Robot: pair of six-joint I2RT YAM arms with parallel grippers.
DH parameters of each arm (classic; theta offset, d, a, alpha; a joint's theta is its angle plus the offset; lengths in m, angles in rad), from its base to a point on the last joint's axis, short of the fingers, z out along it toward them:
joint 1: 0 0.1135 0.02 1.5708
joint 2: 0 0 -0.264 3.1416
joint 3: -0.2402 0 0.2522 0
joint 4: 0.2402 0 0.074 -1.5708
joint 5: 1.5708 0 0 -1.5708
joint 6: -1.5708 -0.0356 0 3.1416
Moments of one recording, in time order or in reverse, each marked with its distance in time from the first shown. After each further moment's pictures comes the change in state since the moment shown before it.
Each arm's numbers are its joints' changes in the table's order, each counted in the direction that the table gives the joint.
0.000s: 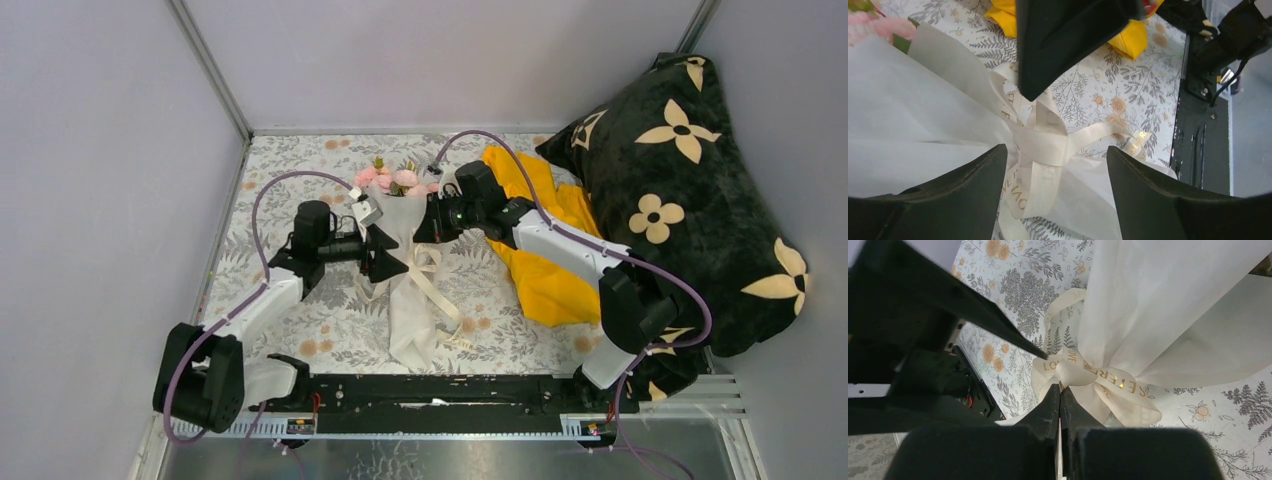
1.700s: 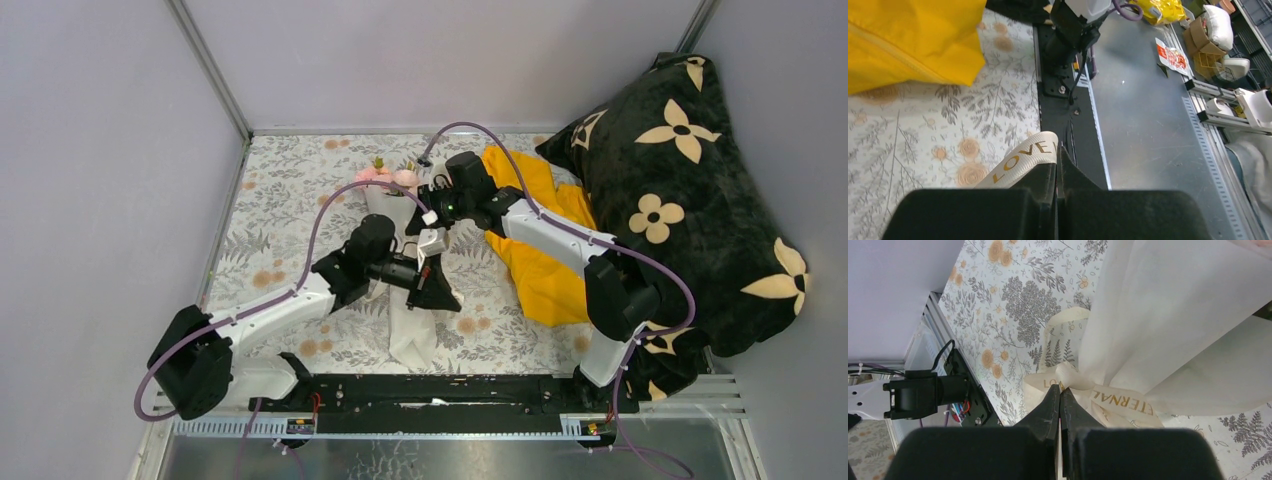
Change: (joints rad) left arm -0.465 -0.072 -0.127 -0.034 0.059 0.277; right arm 0.001 -0.092 -0.108 0.023 -0.031 0.036
